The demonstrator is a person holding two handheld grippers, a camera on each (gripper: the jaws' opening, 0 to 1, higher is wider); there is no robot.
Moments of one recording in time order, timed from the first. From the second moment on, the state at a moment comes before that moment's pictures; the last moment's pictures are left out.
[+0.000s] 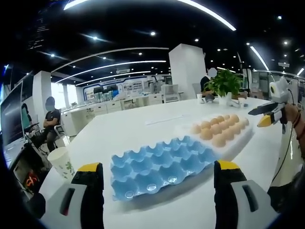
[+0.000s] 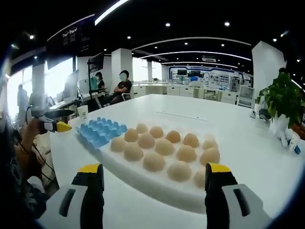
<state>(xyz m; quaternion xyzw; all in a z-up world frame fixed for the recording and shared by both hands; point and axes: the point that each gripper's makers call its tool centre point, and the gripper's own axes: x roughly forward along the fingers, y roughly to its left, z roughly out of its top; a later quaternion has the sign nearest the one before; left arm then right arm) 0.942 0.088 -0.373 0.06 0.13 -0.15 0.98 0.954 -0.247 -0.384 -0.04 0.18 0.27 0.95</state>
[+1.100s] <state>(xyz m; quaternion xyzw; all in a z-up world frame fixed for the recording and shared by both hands) 0.924 0.090 -0.383 0.06 0.13 -0.15 0.98 0.954 -0.217 -0.381 -0.03 0.17 0.29 0.94</state>
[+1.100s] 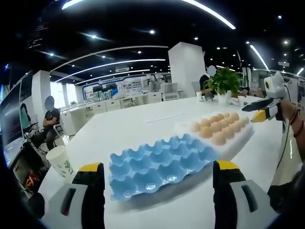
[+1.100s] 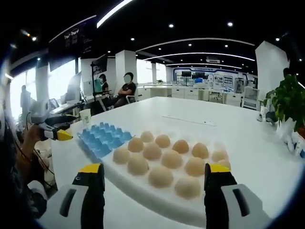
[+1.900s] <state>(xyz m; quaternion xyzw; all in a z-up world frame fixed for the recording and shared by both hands) 0.925 0.088 -0.373 0.06 0.13 -0.15 0.98 0.967 -0.197 -0.372 -0.03 0.16 0.30 0.94</state>
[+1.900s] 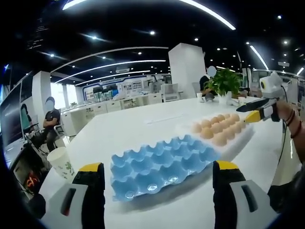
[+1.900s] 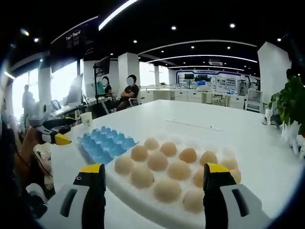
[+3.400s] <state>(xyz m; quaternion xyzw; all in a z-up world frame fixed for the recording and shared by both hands) 0.954 0.075 -0.358 0.05 0.12 -0.15 0.98 1.026 -0.178 -0.364 -0.02 0.15 0.33 0.93</state>
